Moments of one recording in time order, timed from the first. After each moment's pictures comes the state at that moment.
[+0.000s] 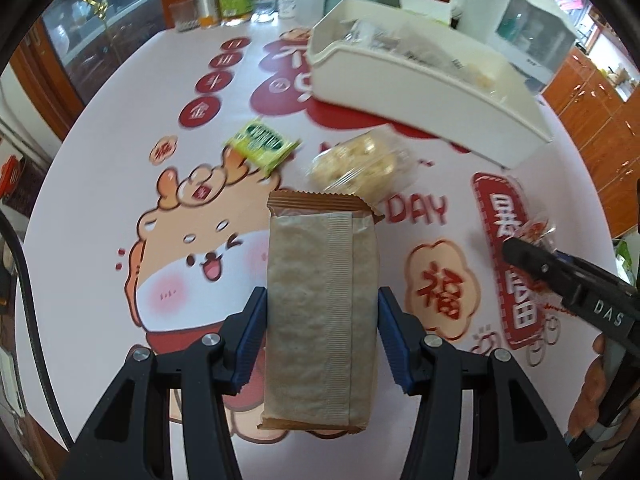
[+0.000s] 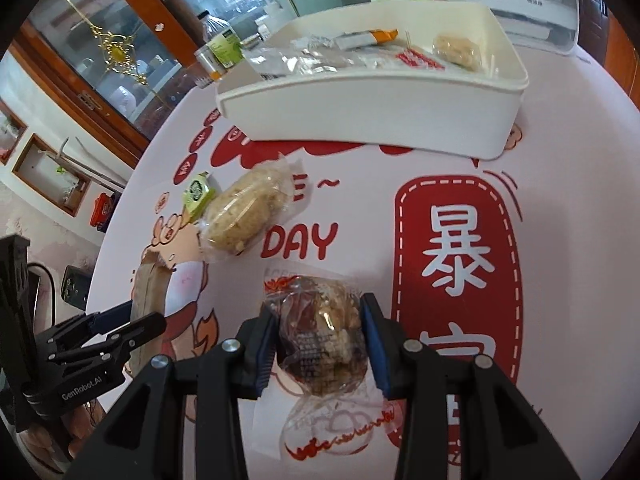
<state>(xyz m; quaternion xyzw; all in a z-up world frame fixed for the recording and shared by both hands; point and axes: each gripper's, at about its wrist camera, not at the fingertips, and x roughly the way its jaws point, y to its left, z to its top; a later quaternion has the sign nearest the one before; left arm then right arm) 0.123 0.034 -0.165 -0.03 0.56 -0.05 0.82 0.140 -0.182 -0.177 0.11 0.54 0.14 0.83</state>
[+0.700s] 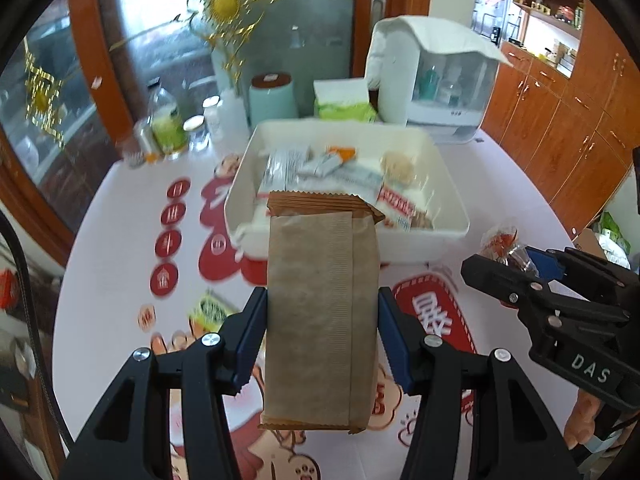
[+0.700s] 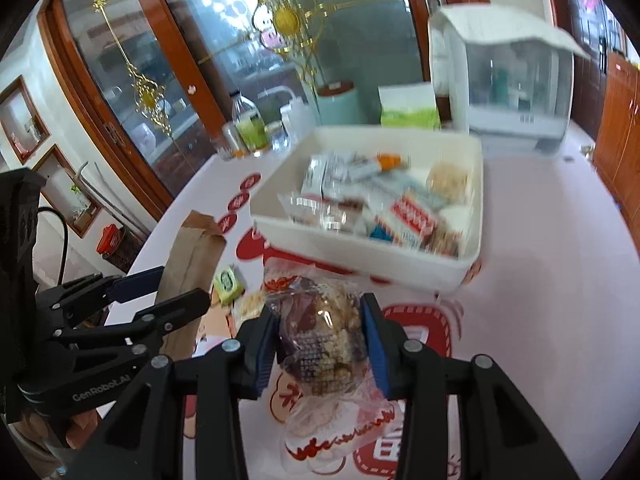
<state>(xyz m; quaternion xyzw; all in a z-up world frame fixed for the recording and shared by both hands) 0.184 -0.042 -0.047 0.06 0.46 -0.12 0.88 0.160 -0.205 -0.056 0.07 0.42 0.14 0.89</state>
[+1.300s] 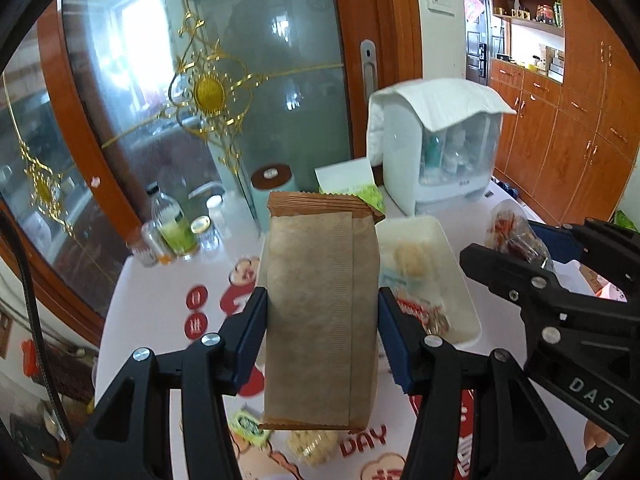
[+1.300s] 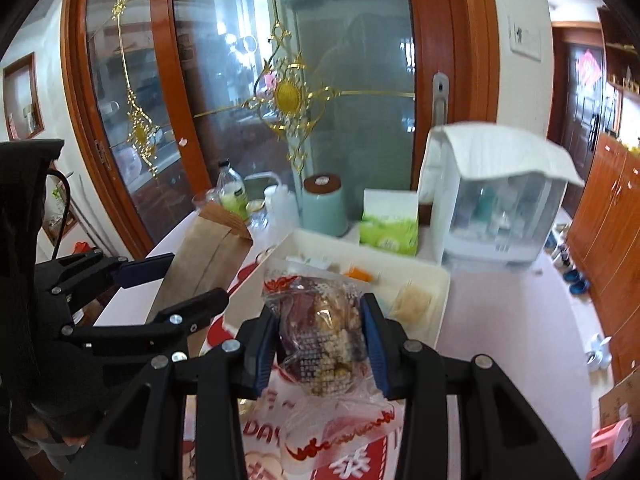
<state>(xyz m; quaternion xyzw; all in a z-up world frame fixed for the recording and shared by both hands) 0.271 -0.078 0.029 0.11 0.37 -0.12 0.92 0.234 -0.202 0.033 0.00 0.34 0.10 0.94</state>
